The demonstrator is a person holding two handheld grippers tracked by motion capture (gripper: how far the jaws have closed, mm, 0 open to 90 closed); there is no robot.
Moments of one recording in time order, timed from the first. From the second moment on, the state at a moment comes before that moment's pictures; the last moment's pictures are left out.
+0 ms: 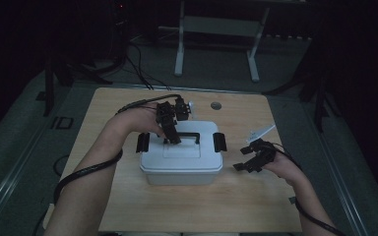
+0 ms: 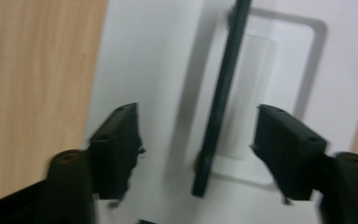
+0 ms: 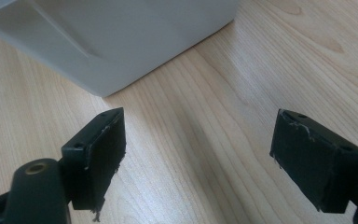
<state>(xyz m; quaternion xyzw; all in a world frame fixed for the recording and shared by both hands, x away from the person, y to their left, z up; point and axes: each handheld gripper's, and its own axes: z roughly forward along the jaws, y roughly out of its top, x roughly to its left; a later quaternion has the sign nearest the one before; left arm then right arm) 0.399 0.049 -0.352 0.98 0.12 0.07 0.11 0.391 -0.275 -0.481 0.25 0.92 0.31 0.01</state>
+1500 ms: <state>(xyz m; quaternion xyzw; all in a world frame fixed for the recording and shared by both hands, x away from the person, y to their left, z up) 0.364 0.197 -0.395 0.90 0.27 0.13 0.33 0.394 -0.287 -0.490 0.30 0.90 0.32 0.04</state>
